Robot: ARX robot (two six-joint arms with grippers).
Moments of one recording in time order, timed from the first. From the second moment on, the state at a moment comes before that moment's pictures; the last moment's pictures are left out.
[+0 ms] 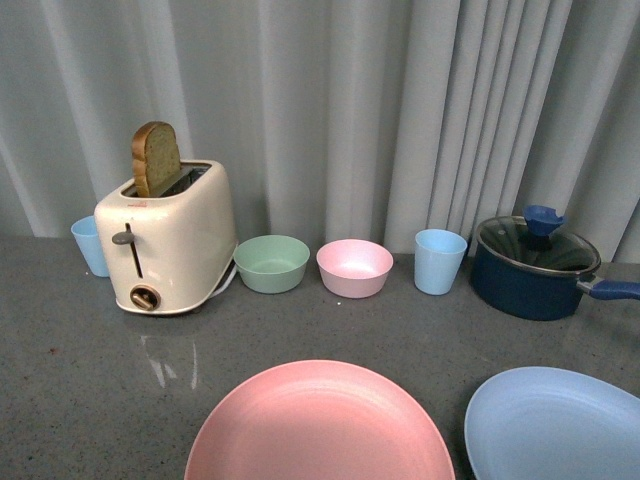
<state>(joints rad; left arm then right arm) 0.00 0.20 0.03 0.20 0.00 -0.01 0.00 0.00 0.01 0.00 0.00 0.00</state>
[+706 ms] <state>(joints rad) 0.00 0.00 0.03 0.00 0.00 0.00 0.00 0.00 0.01 0.00 0.00 0.00</state>
